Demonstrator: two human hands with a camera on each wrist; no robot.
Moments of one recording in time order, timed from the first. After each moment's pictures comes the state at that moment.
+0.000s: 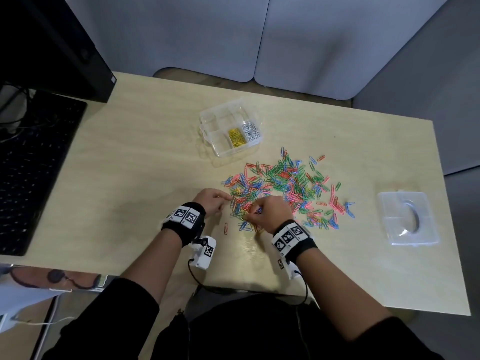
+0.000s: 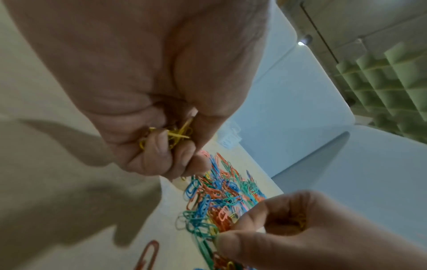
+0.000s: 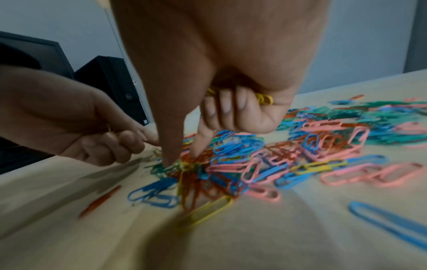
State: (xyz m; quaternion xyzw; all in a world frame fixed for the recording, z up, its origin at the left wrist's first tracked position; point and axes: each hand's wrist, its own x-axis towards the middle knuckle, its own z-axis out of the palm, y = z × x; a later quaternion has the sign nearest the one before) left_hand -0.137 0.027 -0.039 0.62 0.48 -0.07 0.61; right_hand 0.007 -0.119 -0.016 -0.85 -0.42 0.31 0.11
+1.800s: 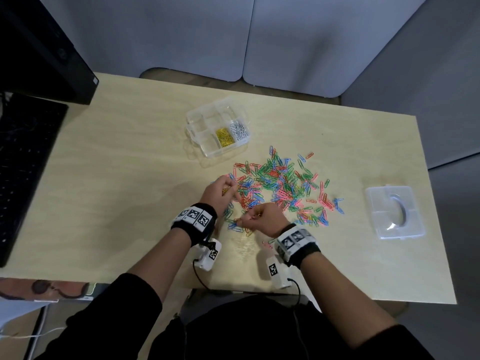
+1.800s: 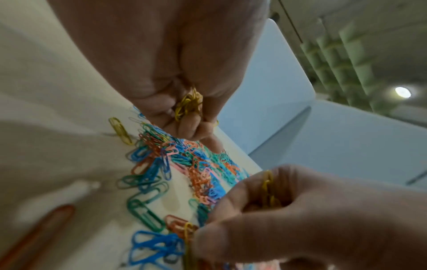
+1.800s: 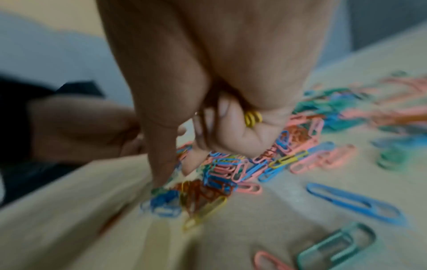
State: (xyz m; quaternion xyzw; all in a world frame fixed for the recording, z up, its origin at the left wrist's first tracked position) left_hand -0.098 -0.002 -0.026 0.73 0.37 0.07 0.57; right_hand 0.014 -0.145 -0.028 -0.78 -0.29 0.48 0.27
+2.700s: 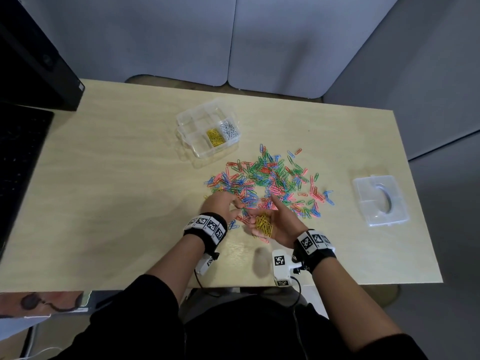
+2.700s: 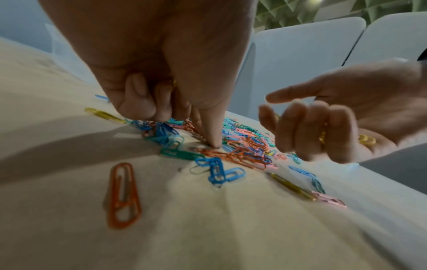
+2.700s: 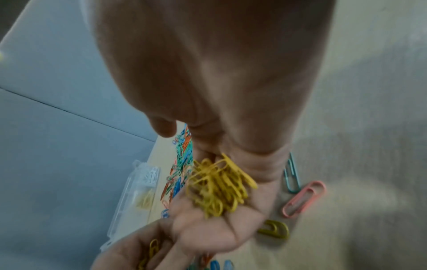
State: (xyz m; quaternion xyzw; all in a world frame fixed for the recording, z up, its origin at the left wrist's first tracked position) left_hand -0.100 -0.025 -0.038 0.87 0.33 -0.08 0.36; right_hand 0.020 -0.182 -0.014 -0.48 0.13 0.67 0.55
